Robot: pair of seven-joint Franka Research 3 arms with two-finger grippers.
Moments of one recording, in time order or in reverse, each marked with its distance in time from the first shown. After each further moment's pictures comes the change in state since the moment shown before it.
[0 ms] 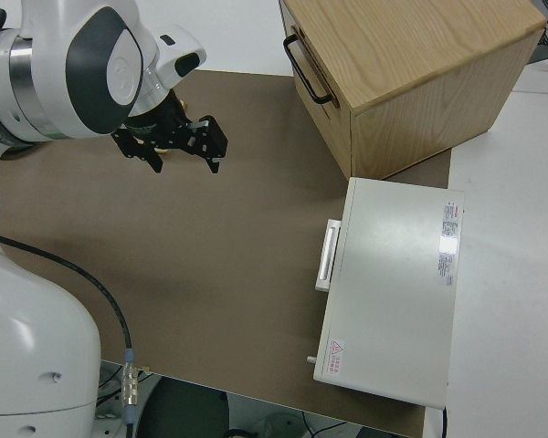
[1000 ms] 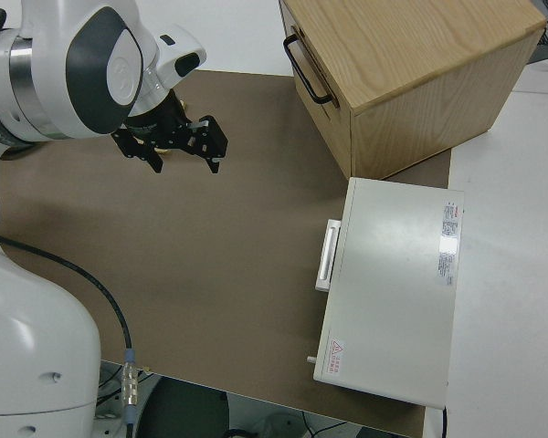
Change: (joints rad) left arm 0.002 0.121 0.079 -0.218 0.417 -0.075 0.005; right arm 0.000 0.000 0.000 0.000 0.000 0.000 0.000
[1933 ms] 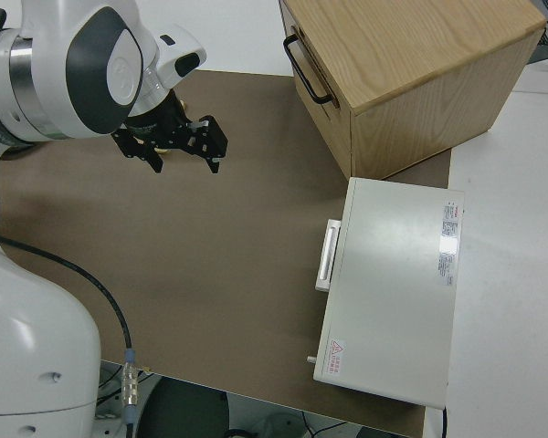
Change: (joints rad) left arm -0.003 0.055 0.019 0.006 0.033 -0.020 0.004; right arm 0.000 0.000 0.000 0.000 0.000 0.000 0.000
